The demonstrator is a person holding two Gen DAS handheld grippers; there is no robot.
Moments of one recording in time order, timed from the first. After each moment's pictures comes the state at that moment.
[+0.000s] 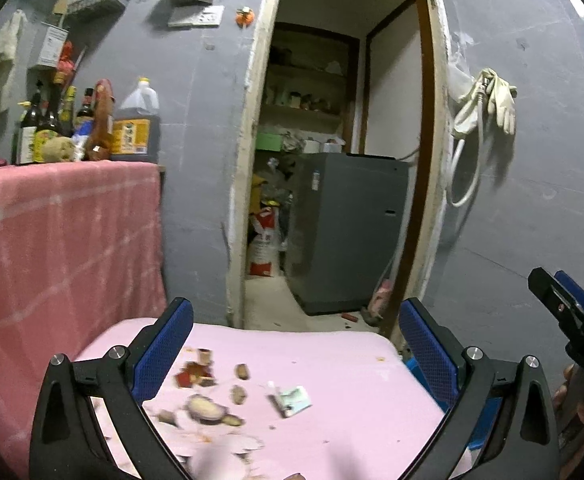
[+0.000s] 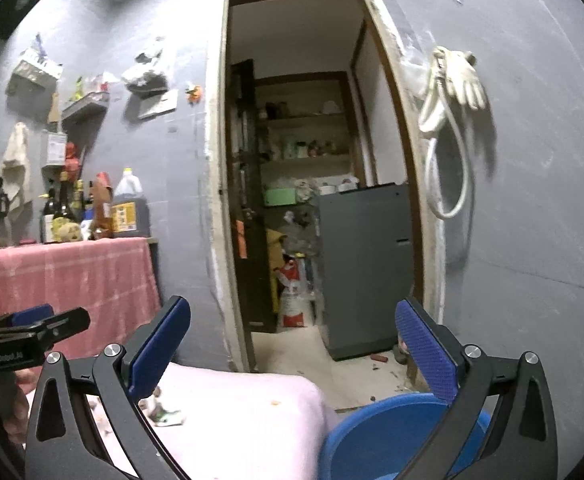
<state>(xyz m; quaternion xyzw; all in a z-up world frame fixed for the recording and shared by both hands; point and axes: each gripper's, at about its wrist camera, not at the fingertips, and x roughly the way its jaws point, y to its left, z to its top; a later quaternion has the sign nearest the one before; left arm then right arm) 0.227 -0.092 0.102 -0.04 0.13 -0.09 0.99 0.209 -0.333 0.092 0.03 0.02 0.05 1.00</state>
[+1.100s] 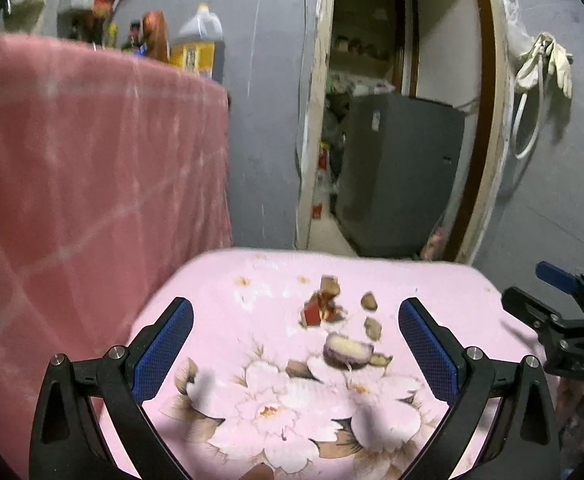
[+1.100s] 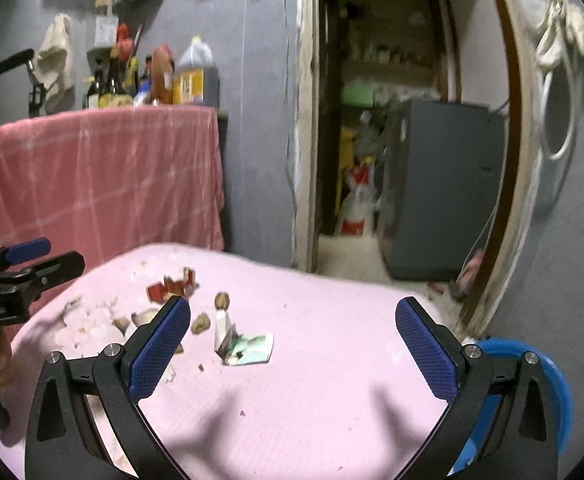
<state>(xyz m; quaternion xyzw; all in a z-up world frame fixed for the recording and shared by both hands) 0.265 0.012 0.021 -0.04 0.25 -0.04 0.97 0.291 -0.221 0.020 -0.05 0.22 0.16 0.96</state>
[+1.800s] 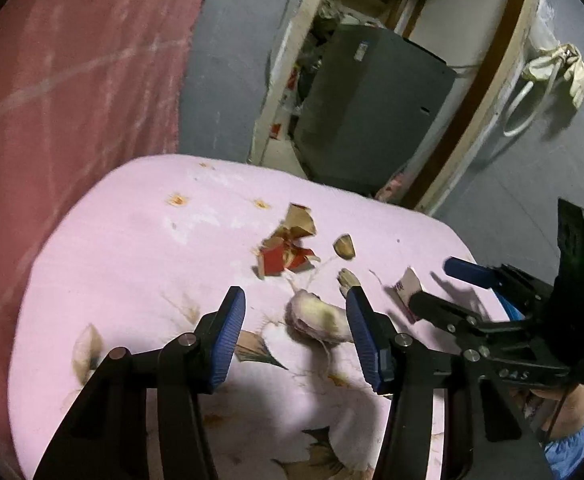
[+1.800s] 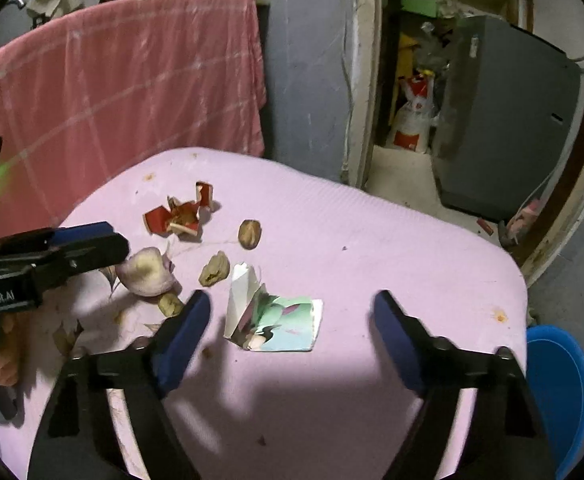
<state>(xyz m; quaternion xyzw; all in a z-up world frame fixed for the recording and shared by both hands) 0.318 0.012 -0.014 -0.12 0.38 -0.13 0.91 0.358 -0.182 -0.020 -0.09 0.39 0.23 0.89</state>
